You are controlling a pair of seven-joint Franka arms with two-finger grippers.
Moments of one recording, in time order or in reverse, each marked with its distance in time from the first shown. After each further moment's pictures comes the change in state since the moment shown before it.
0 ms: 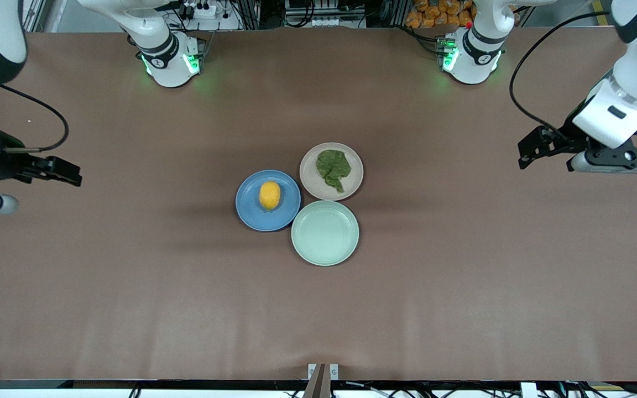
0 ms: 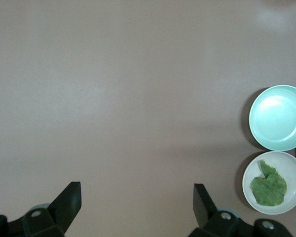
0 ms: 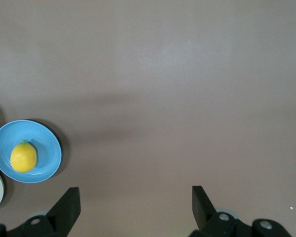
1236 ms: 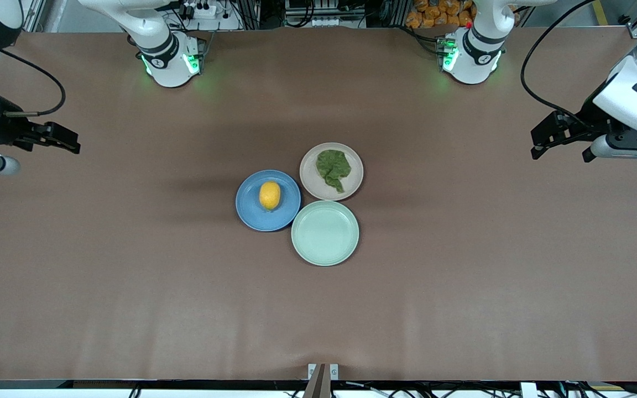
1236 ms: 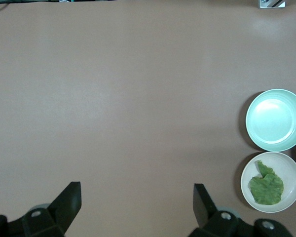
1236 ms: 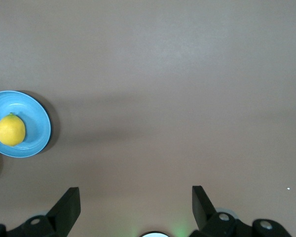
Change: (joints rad) left arm 0.001 0.001 0.000 0.062 0.010 -0.032 0.004; right arm -0.029 -0.213 0.000 -0.299 -0.001 0.072 -0.033
